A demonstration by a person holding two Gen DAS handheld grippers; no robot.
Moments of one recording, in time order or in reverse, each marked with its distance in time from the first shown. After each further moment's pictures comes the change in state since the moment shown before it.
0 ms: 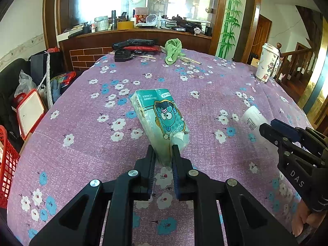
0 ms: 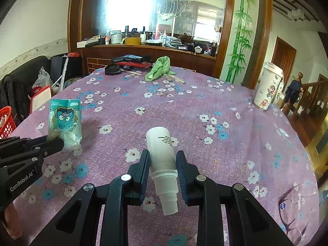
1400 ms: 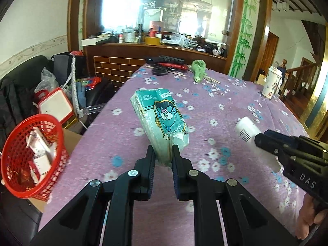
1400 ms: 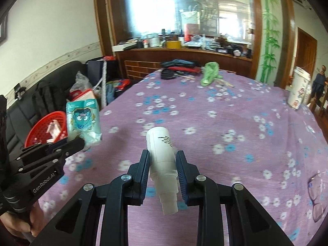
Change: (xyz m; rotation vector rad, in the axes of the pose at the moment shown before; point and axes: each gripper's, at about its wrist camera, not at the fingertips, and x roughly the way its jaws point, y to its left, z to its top) left arm -0.105 0.102 -0.032 -0.071 -0.102 0.044; right arm -0.071 0.110 0.014 0.023 0.019 0.258
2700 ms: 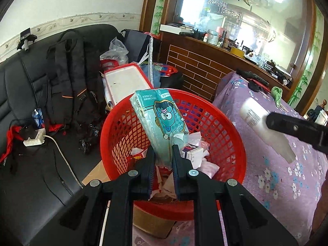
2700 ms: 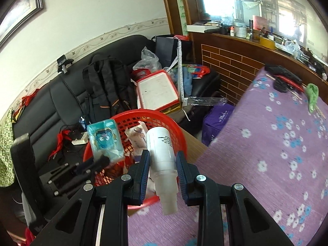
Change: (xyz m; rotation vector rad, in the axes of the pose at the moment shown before) left arm -0.036 0.264 -0.034 -0.284 0.009 0.238; right arm 0.104 0.257 0.064 -0.175 0.136 0.337
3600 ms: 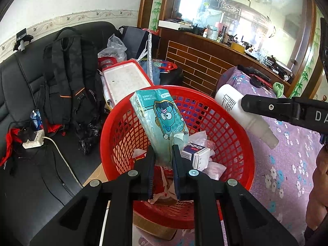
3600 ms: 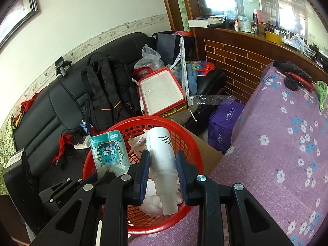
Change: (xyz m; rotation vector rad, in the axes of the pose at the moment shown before) left arm 0.014 0.005 0.005 0.014 0.028 -0.003; right arm 0.039 0.007 0.019 0.034 0.025 0.023
